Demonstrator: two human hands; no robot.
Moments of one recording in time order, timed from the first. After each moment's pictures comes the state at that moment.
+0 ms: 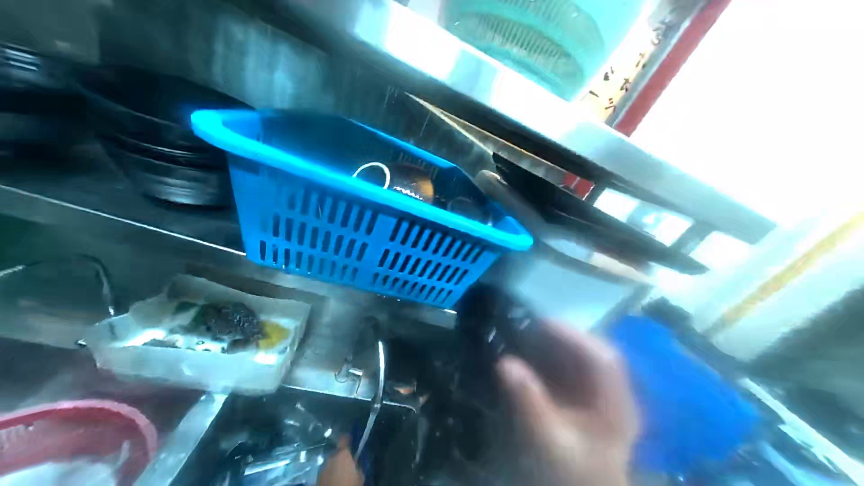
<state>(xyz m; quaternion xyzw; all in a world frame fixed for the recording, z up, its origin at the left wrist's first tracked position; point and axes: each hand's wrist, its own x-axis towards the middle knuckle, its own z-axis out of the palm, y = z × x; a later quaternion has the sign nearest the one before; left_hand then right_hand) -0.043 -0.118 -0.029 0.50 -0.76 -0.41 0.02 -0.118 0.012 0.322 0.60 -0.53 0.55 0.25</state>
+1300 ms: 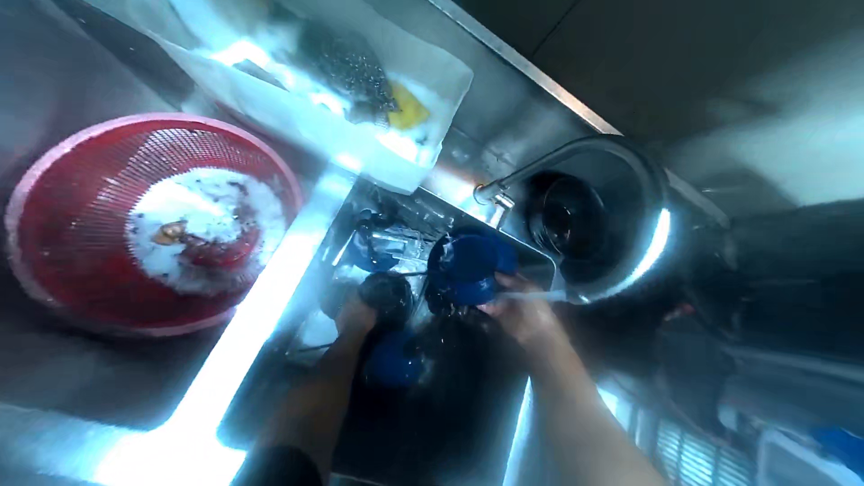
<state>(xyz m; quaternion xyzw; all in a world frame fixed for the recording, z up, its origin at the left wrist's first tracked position) 0.085 -0.183 -0.248 0.65 -0.57 -0.46 -0.22 -0.159 -0.111 -0.049 -0.05 -0.67 0.52 -0.52</state>
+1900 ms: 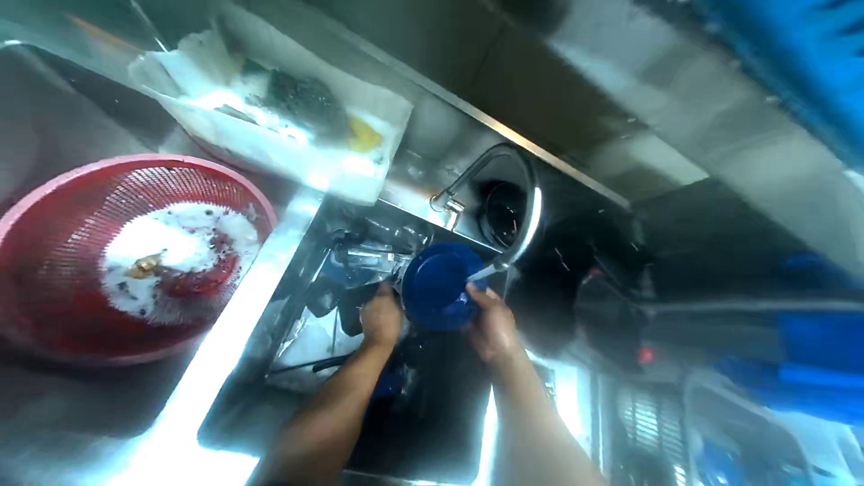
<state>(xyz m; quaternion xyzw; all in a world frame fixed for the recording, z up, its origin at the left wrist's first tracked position) 0.007 -0.146 -0.142 0.59 -0.70 -0.41 -0.04 -0.120 -0.066 -0.011 -0.02 -0.68 0.59 -0.43</state>
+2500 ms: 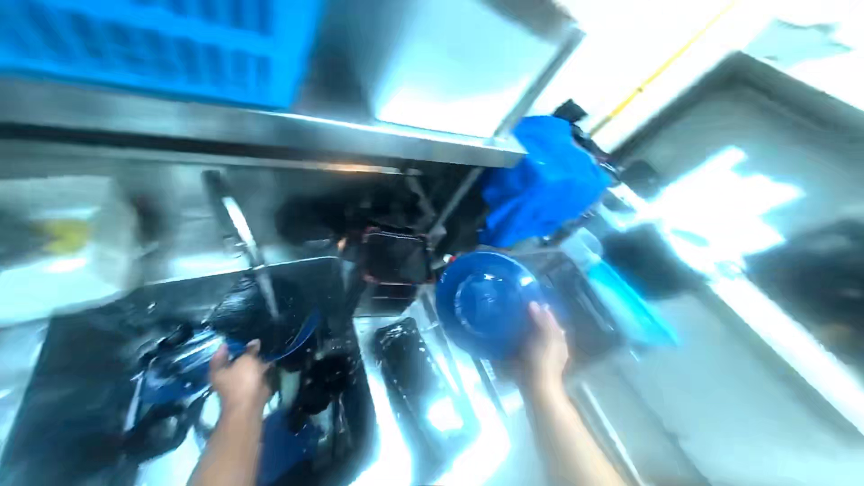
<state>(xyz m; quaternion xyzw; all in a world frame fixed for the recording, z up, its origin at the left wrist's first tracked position) -0.025 -0.094 -0.096 0.54 -0.41 -0.68 0.29 -0.159 0.242 0.141 -0.02 -0.65 0.75 0.11</state>
